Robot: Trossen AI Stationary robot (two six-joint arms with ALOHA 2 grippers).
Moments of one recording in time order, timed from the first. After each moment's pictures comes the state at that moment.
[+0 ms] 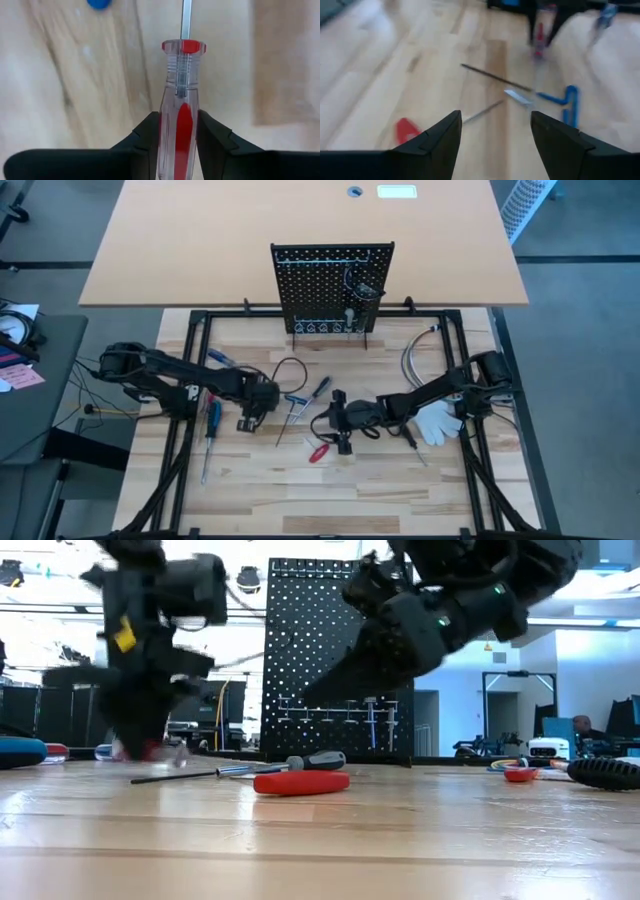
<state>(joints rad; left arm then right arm) -0.02 1.45 0.77 -0.68 -0.13 0.16 0.18 1.84 0.87 0.47 0.14 -0.02</state>
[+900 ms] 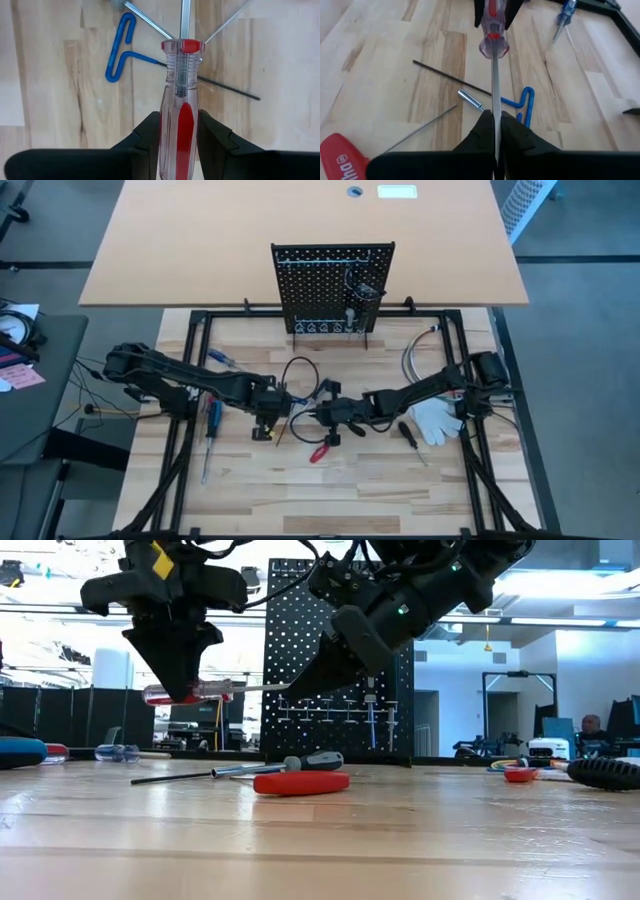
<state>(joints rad) -0.15 1.49 1.06 -0.85 -0.17 -0.10 0.17 1.87 1.07 0.19 0.29 -0.08</state>
